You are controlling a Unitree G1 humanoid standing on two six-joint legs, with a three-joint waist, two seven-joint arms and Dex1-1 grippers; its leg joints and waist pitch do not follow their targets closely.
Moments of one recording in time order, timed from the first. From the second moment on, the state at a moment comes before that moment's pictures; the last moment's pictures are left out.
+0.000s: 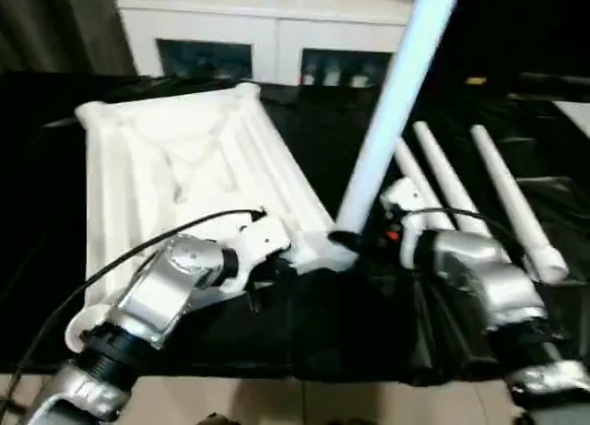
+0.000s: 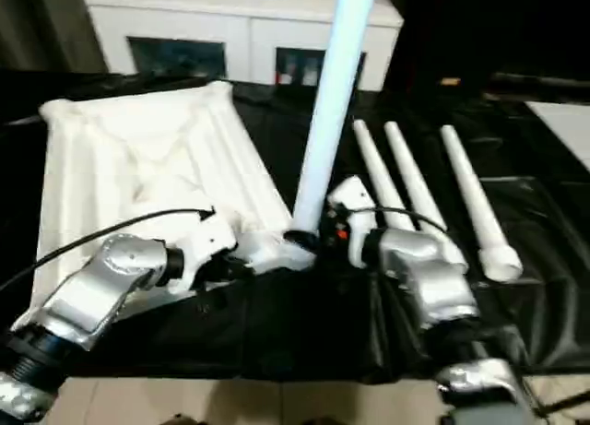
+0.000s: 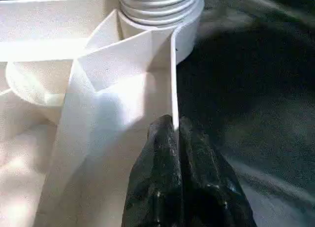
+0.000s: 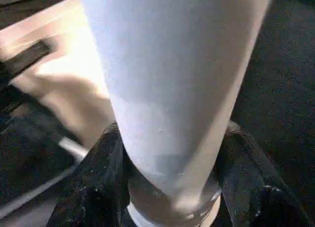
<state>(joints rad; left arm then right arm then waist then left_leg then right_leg) -0.45 0.38 -0.39 0.15 0.02 0.51 -0.85 -0.49 -0.30 0.12 0.43 0.22 0.29 0.80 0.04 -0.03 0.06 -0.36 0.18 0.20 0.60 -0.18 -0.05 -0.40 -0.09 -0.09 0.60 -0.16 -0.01</state>
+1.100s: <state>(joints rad) -0.63 0.15 -0.31 0.47 0.07 0.54 -0.52 -0.69 -0.08 -0.03 0.68 0.21 0.20 0.35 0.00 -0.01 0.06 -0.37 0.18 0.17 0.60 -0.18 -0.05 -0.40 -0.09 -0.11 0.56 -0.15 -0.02</state>
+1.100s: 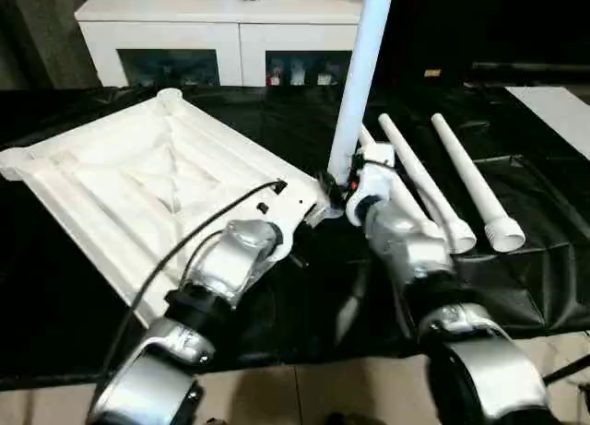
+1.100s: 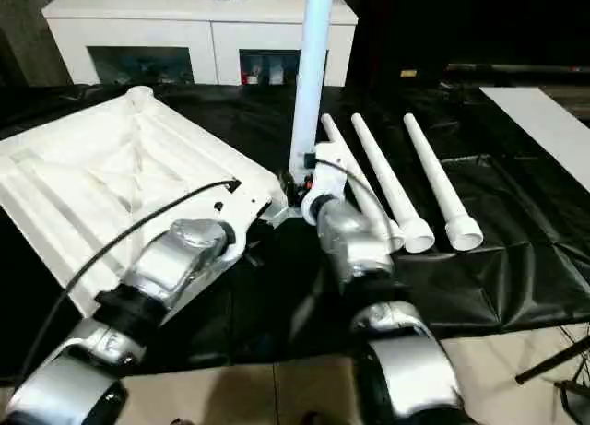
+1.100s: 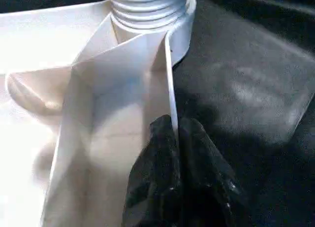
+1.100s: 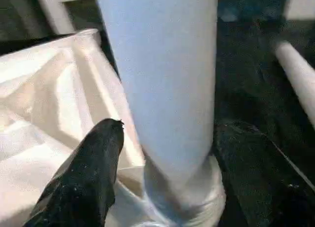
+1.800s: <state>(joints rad) -0.46 0.43 -0.41 0.16 -0.03 0.47 -0.99 -0.35 -0.49 0.18 0.12 0.23 0.38 0.88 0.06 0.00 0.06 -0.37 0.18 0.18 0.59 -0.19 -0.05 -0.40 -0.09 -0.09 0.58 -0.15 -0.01</state>
